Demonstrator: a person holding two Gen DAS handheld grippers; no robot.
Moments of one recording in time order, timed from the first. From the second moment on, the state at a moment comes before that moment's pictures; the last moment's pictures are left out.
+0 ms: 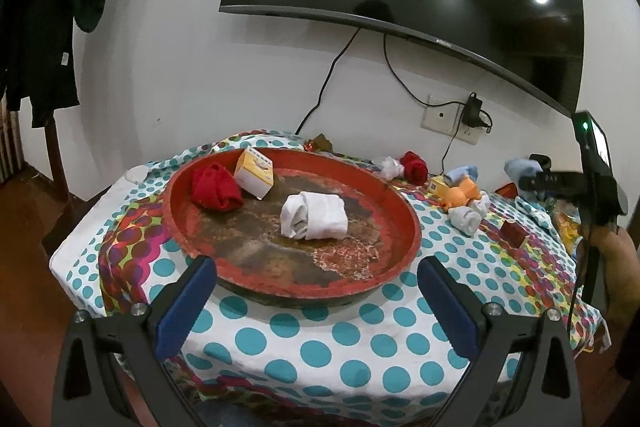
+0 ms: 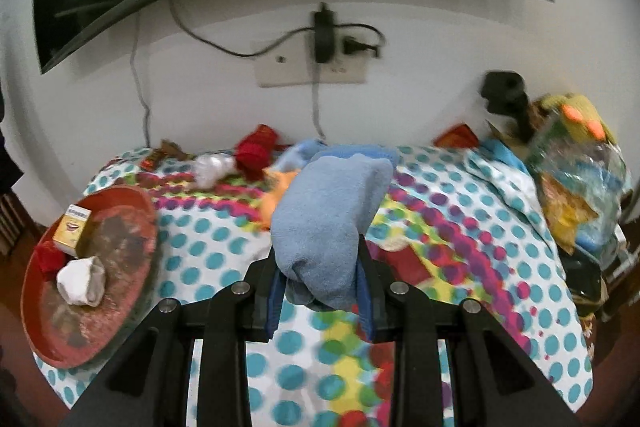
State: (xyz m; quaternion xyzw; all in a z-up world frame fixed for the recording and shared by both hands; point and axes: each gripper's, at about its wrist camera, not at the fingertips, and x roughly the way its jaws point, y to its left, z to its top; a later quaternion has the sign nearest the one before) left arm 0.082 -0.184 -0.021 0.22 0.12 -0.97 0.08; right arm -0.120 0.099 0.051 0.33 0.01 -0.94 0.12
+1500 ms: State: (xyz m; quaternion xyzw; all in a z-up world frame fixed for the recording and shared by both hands) left arm 0.080 -0.226 -0.025 0.23 0.16 -0.95 0.16; right arm -0.093 -0.144 0.022 0.36 0.12 -0.88 0.30
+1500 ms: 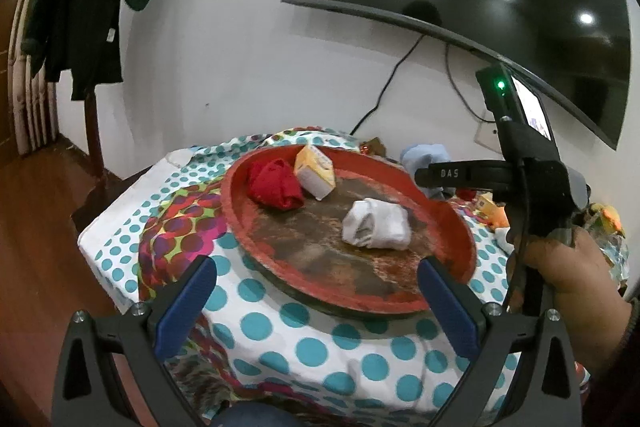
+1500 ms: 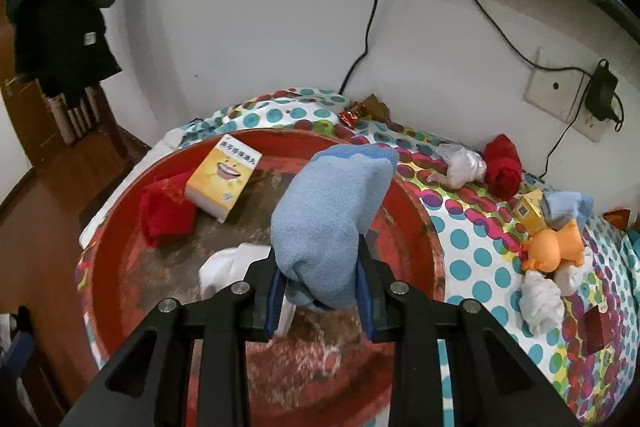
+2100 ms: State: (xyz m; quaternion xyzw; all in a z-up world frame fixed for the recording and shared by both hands) left arm 0.078 -0.265 -0.028 0.22 0.19 -0.94 0.19; right arm -0.137 -0.211 -0.009 0.40 0.14 -0.86 0.29
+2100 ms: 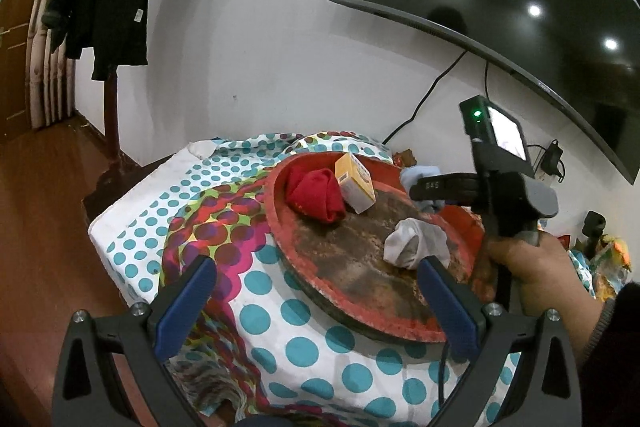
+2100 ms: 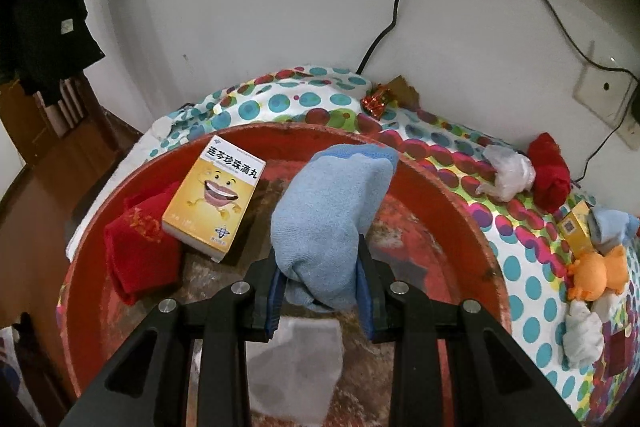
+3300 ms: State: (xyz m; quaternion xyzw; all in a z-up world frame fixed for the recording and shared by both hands) left arm 0.066 -0.243 -0.029 0.24 0.17 -0.94 0.16; right arm -0.136 -0.155 0.010 0.35 0.12 -0.90 0.24
